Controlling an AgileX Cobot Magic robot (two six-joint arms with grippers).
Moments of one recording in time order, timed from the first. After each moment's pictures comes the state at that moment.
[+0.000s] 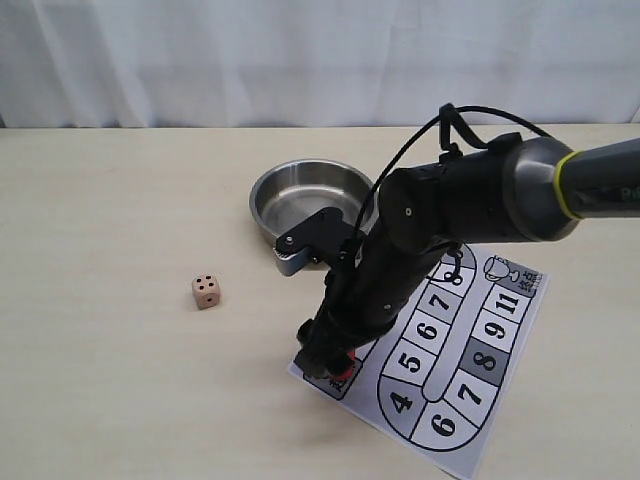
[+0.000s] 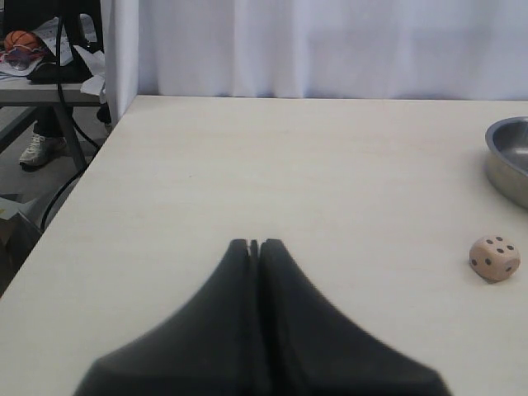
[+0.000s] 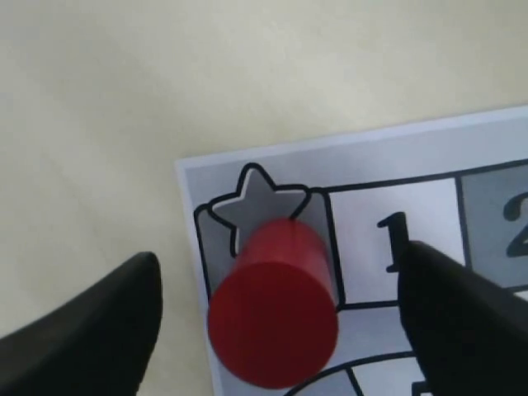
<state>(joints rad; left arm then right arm) 0.02 0.00 0.00 0.07 0.34 -0.05 0.62 1.92 -1.14 0.22 0.63 -0.35</state>
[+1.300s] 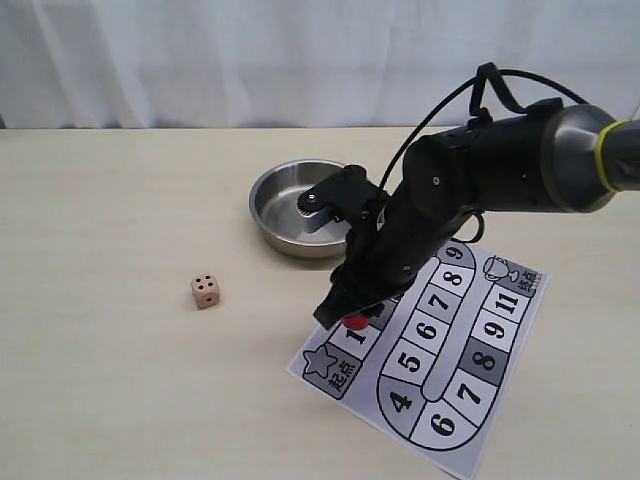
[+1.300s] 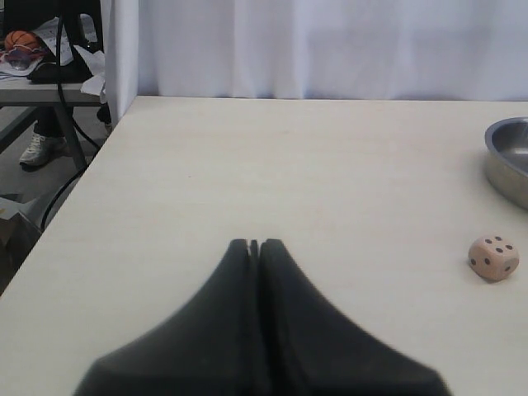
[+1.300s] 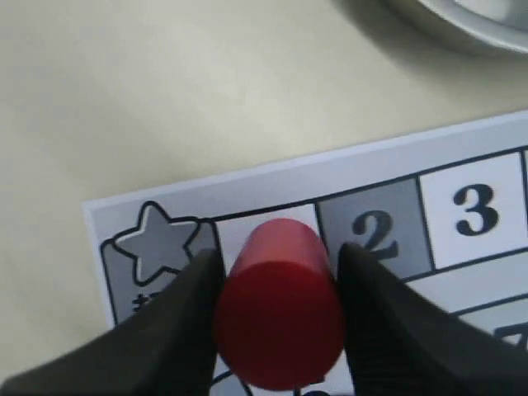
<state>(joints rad) 0.02 0.00 0.00 0.07 0.34 -0.05 0.56 1.87 -1.17 0.10 0.62 -0.27</state>
